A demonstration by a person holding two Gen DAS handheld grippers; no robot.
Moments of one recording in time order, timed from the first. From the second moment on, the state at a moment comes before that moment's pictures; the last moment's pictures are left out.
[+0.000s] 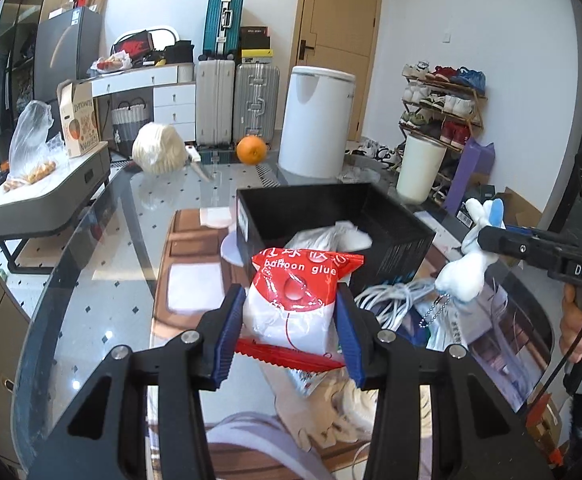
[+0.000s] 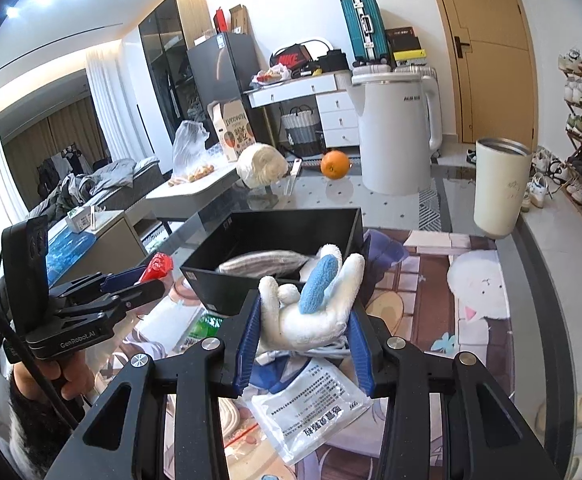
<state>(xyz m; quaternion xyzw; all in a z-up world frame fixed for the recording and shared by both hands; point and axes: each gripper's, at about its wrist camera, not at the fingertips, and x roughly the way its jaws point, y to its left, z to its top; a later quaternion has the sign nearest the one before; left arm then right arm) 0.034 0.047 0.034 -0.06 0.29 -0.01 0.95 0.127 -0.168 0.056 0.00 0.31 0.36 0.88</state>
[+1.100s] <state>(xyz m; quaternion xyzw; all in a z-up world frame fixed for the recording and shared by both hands) 0.111 0.042 0.067 -0.03 0.27 -0.01 0.96 0.190 -0.117 0.103 -0.09 0.27 0.33 0.90</state>
